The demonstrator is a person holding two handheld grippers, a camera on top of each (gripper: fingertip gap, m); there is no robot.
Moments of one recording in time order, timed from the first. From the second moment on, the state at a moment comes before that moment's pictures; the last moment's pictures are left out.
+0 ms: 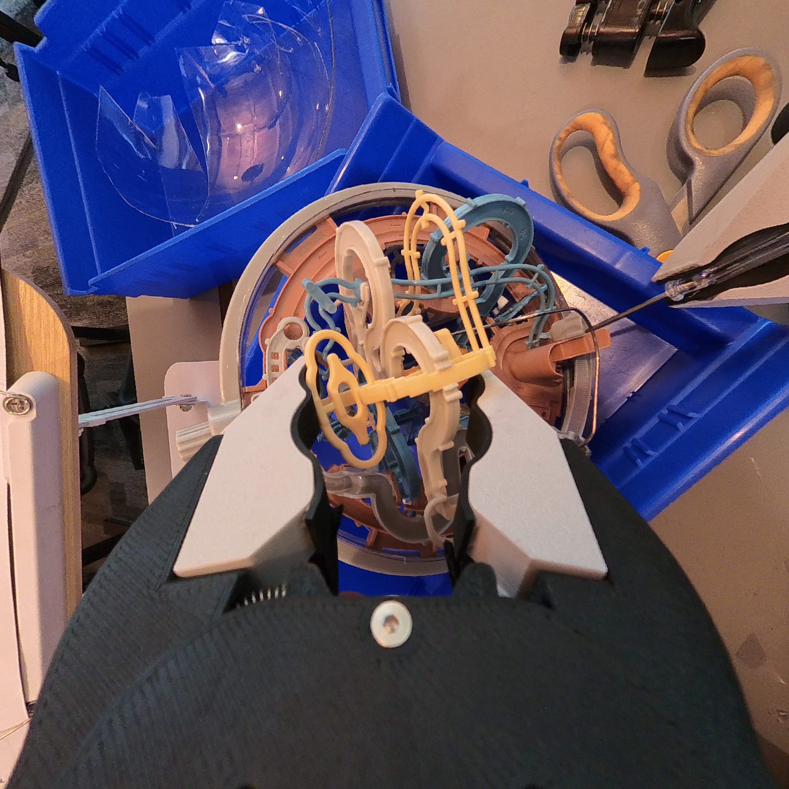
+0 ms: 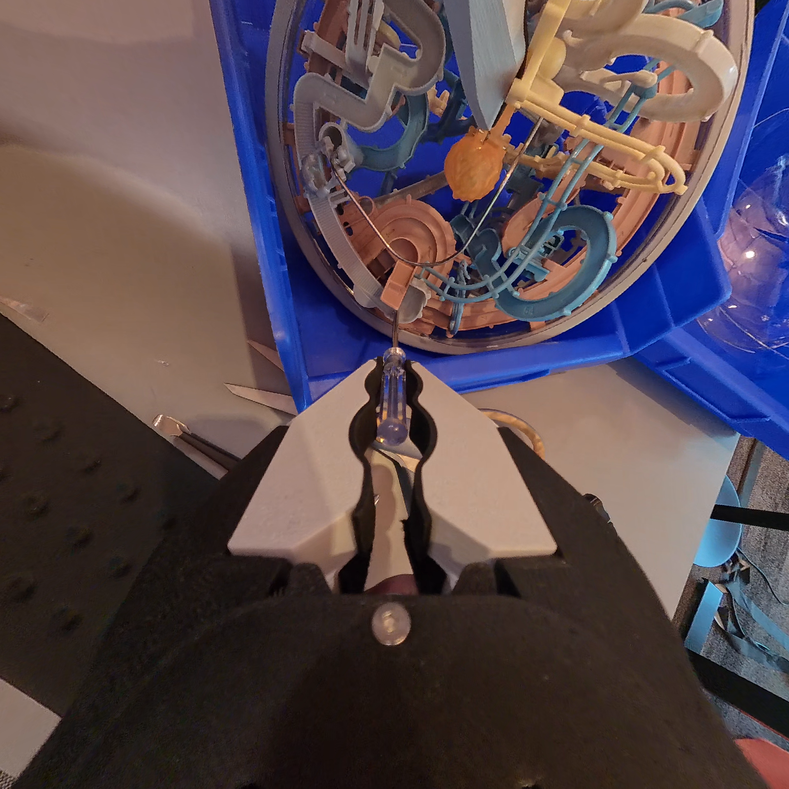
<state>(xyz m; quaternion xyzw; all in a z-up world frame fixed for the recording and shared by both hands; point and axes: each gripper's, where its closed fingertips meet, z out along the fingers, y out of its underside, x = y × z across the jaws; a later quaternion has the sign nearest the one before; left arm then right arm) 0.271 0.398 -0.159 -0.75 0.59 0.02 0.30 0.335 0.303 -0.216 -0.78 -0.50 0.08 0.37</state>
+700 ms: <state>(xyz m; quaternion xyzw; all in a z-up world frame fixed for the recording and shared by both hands) 0.272 0.398 -0.159 -0.75 0.59 0.02 0.30 0.337 0.303 -0.219 -0.81 -0.46 0.11 0.35</state>
